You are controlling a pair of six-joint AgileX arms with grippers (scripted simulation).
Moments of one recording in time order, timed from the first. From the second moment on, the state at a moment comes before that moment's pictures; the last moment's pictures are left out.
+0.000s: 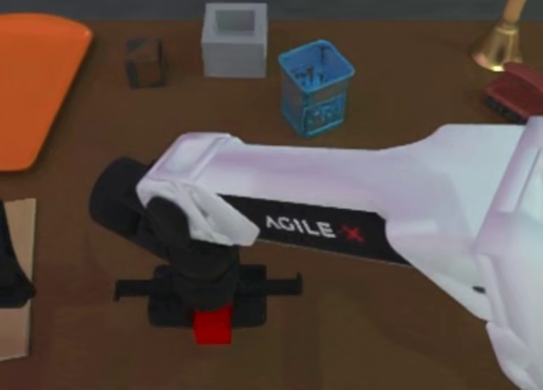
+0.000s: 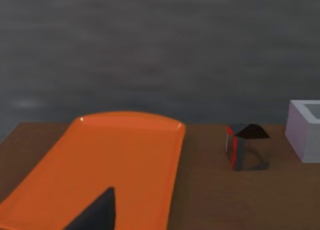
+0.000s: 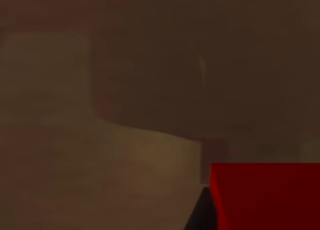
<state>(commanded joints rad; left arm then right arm) 0.00 0.00 0.00 0.00 0.00 0.00 1.03 2.35 1.86 -1.06 0.03 1.04</state>
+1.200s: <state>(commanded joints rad) 0.00 0.00 0.00 0.00 0.00 0.00 1.03 2.35 1.85 -1.05 0.03 1.04</state>
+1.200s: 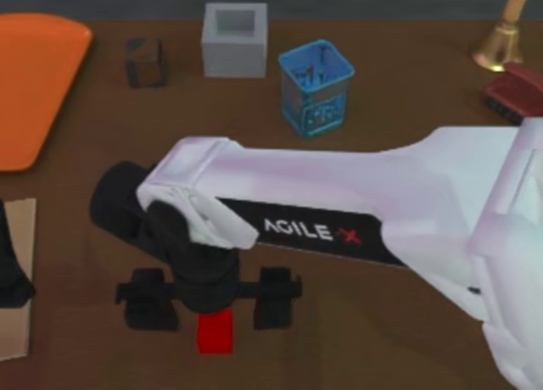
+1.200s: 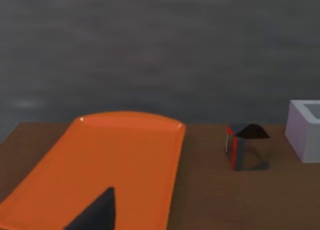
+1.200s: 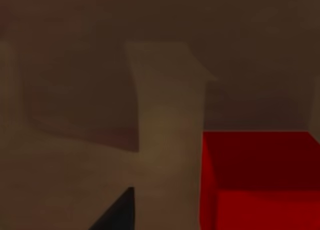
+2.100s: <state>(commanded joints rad) 0.00 0.00 0.00 0.00 0.00 0.00 1.04 2.30 2.04 -1.29 0.03 1.04</state>
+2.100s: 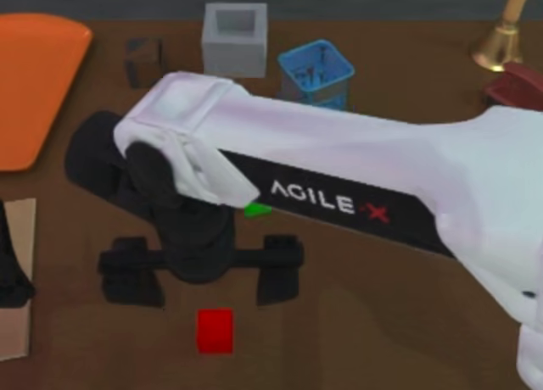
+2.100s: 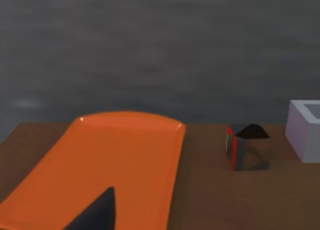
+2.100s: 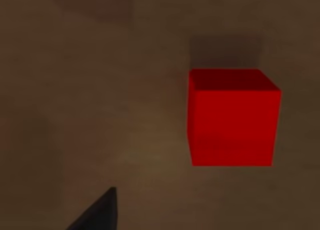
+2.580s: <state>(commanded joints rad) -0.03 0.06 0.06 -0.06 0.01 0.02 1.01 2.25 2.00 -1.27 0.05 1.01</state>
